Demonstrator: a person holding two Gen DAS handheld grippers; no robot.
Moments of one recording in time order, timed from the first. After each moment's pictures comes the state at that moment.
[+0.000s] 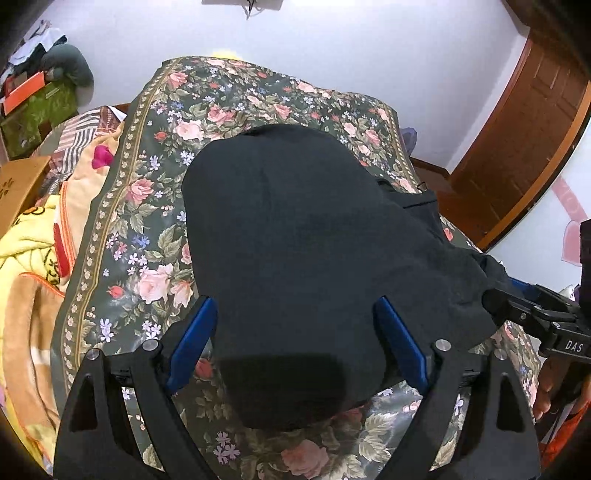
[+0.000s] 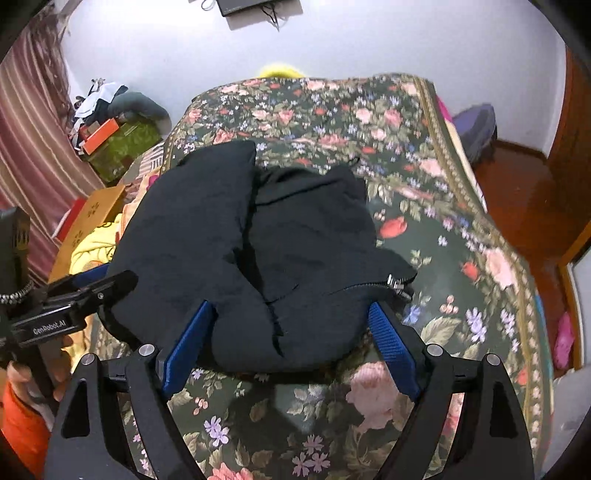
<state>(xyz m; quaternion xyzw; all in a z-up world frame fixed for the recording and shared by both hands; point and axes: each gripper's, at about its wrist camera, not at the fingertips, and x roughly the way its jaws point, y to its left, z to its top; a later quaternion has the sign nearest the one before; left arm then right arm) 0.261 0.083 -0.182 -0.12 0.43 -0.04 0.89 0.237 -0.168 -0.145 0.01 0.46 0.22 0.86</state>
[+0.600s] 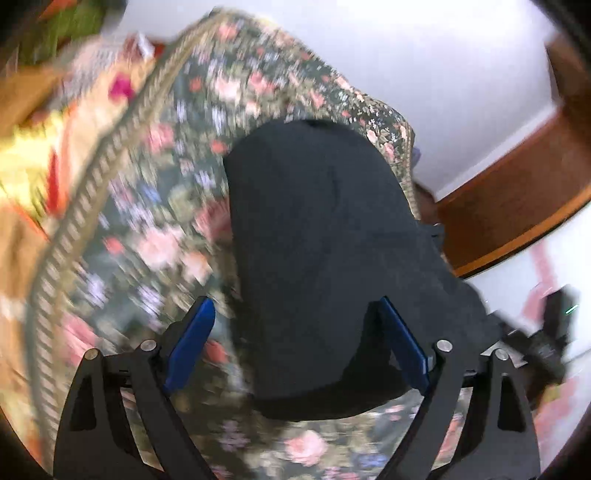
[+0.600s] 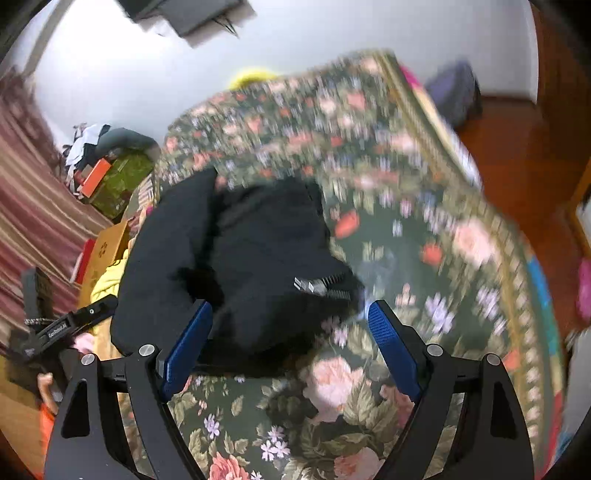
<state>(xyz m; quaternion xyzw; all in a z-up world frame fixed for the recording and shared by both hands) 0.270 0.156 -0.204 -0.30 0.47 -0.06 0.83 0.263 -0.225 -0.155 0.14 0.52 0.22 0.82</state>
